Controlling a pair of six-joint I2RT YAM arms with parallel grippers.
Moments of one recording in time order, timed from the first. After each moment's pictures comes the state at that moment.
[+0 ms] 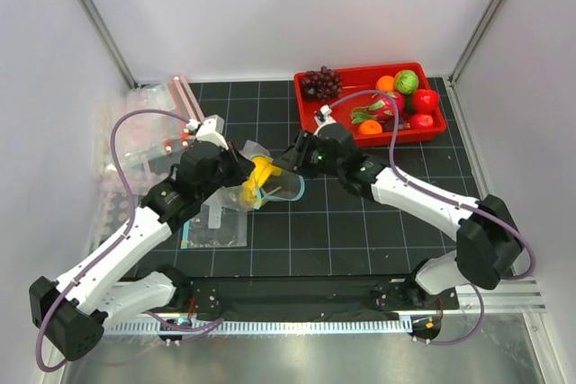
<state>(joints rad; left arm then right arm) -0.63 0.98 0.87 -0.33 -0.13 -0.69 0.74 1.45 1.02 -0.01 -0.13 0.97</state>
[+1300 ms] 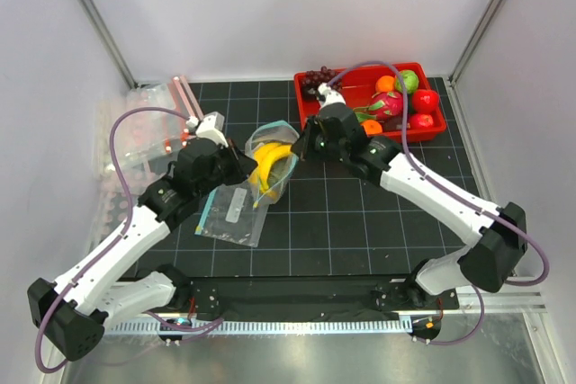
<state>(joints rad) -0.62 0.98 0.91 -0.36 -0.09 -0.70 0.76 1.43 1.25 -0.42 0.08 0.66</state>
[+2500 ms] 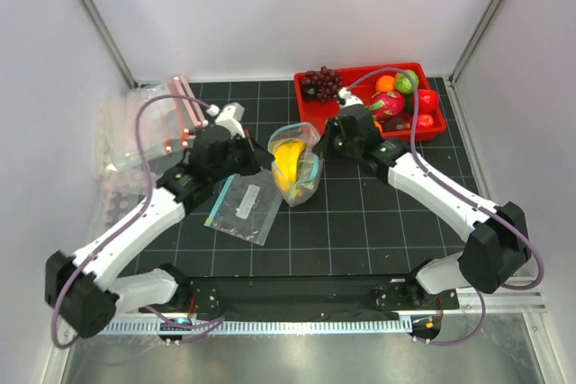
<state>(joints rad) -0.61 1.20 0.97 -0.22 0.11 -0.69 0.63 1.42 1.19 -0.36 0.03 0.60</state>
